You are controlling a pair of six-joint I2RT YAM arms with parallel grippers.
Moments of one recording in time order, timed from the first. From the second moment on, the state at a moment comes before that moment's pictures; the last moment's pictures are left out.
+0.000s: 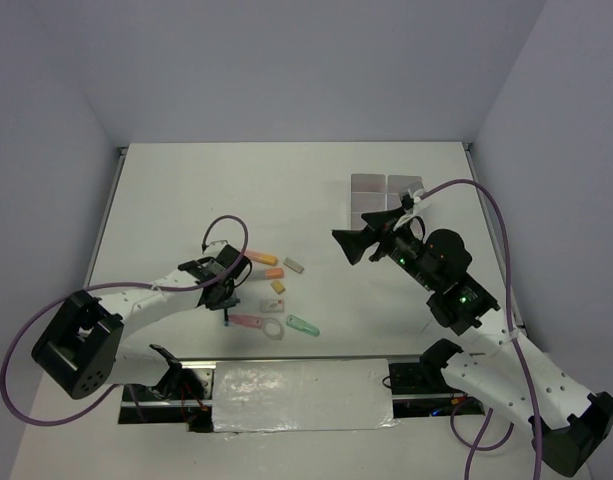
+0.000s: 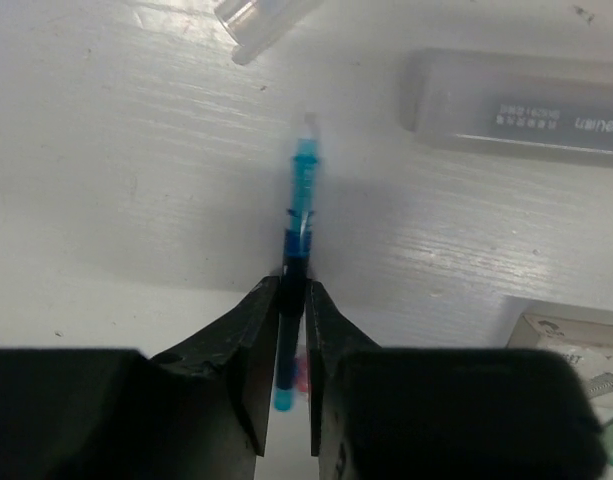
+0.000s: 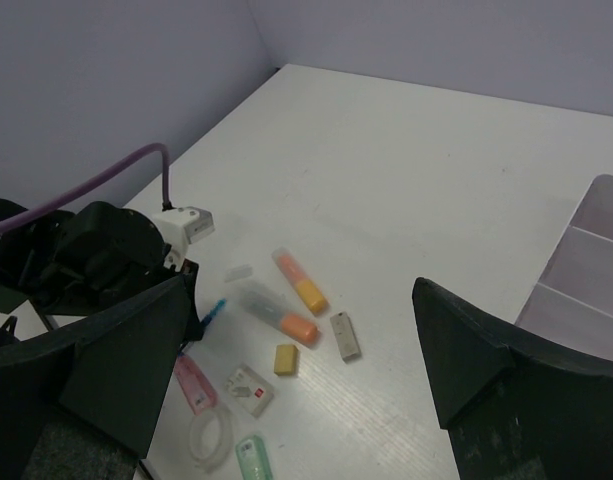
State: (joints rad) left arm -0.61 1.31 0.62 -0.56 -0.33 -0.79; right arm 0.60 0.71 0.70 0.04 -0.09 0.31
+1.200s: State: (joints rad) left arm -0.55 0.89 0.79 -0.77 -0.46 -0.75; right arm 0.72 1.02 0.79 0.06 0.05 0.41
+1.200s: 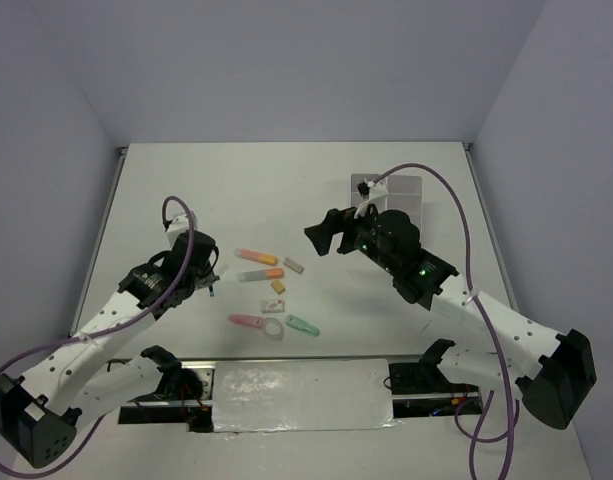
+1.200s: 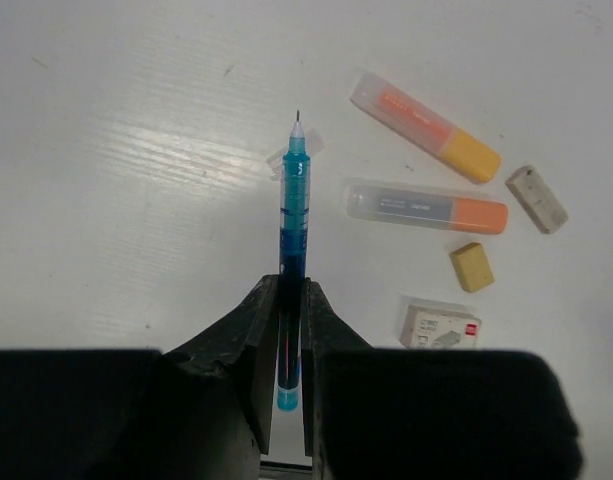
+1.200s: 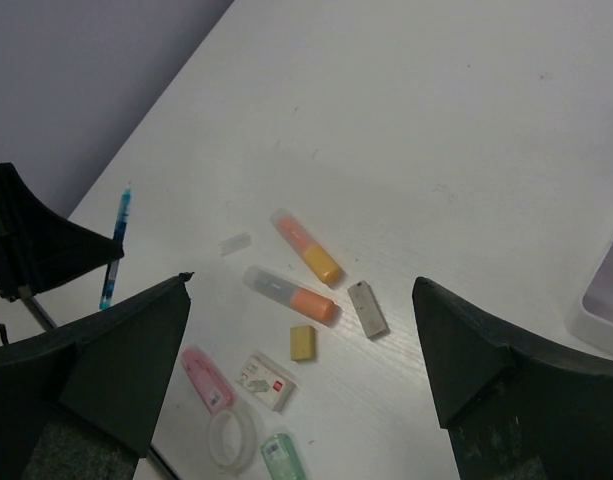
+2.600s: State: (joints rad) left arm -0.55 0.32 0.86 -0.78 -0.64 -0.42; right arm 1.21 2.55 2.32 -0.77 0.74 1.15
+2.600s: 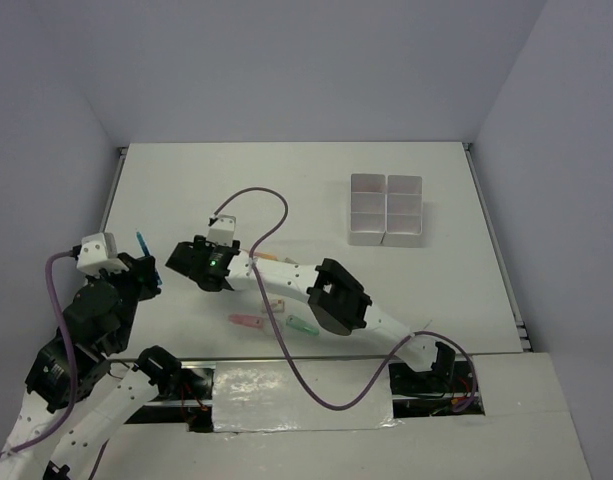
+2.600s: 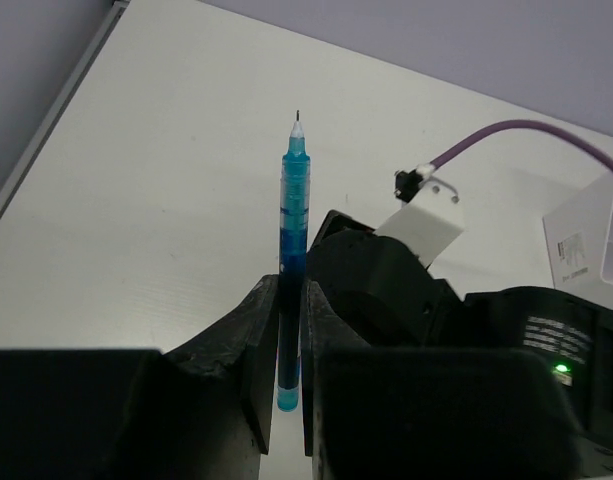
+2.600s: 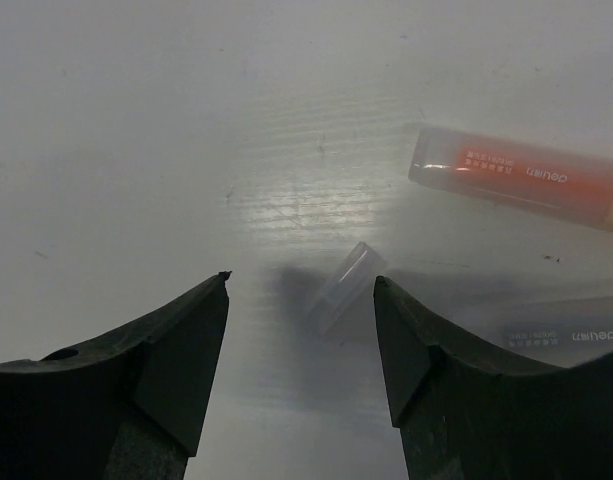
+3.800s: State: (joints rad) left arm -0.55 0.23 0.85 -0.74 -0.58 -0.40; right arm 1.15 2.59 2.30 -0.77 0.64 1.12
